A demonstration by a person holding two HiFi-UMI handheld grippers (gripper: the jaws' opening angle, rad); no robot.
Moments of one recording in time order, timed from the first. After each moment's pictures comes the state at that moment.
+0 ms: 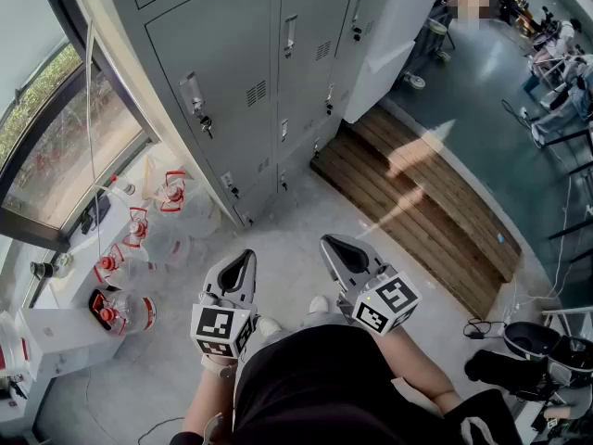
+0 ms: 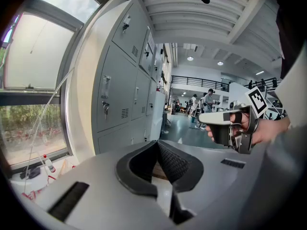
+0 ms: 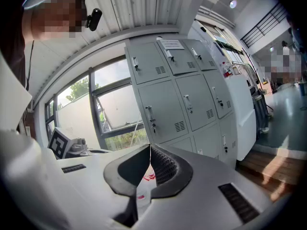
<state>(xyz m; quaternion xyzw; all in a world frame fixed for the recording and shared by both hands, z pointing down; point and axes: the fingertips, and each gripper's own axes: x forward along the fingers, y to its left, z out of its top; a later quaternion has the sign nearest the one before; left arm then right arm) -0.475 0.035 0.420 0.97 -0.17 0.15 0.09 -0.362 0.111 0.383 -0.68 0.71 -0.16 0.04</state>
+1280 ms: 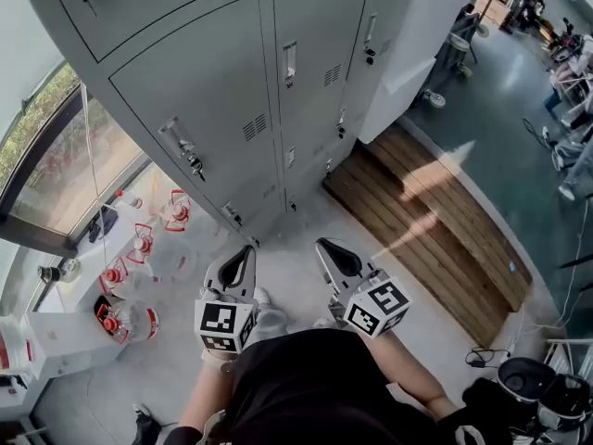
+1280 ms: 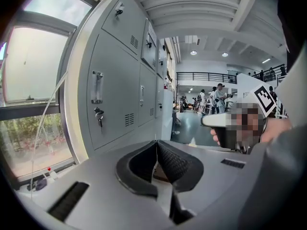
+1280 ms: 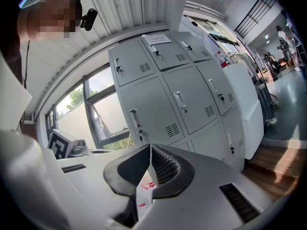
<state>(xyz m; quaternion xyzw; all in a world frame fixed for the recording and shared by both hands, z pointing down) -0.378 -0.036 0.425 0.96 -0.22 0.15 0.05 -0.272 0.039 0.400 -0.67 0.72 -0.19 0.08</state>
